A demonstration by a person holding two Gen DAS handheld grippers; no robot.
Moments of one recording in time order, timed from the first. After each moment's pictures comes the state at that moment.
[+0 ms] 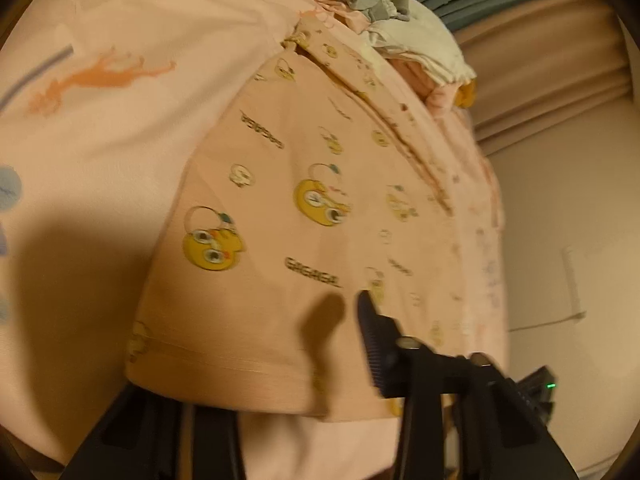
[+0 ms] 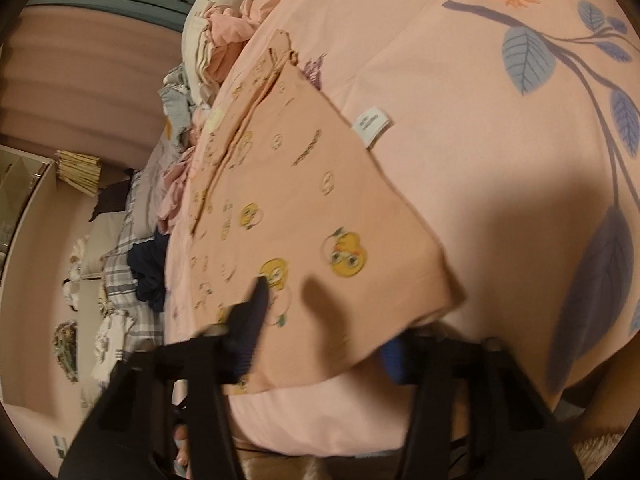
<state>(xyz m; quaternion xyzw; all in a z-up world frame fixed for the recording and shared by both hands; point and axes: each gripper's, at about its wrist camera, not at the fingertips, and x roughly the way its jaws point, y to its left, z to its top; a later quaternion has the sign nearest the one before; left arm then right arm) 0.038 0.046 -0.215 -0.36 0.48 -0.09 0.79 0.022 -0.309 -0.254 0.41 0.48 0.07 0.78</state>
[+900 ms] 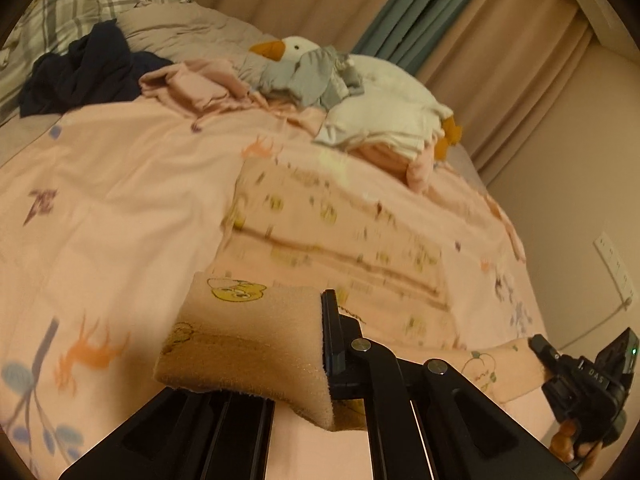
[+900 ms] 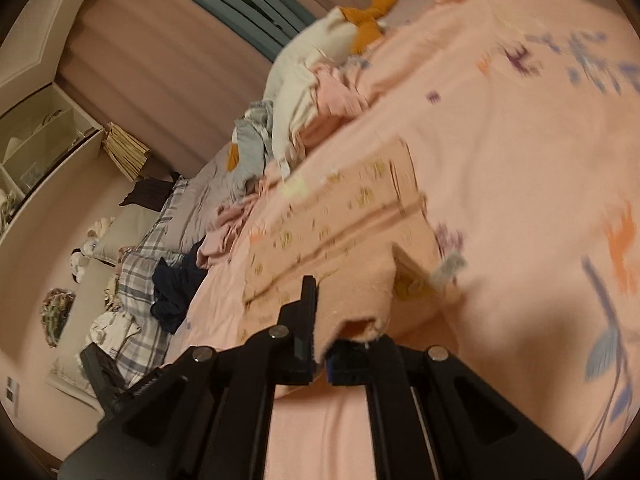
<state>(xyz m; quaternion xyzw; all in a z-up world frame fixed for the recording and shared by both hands) 0.130 0.045 -0.116 -0.25 0.37 -0.05 0.89 0.128 -0.302 -0.139 0.32 0.35 0.14 0.87</state>
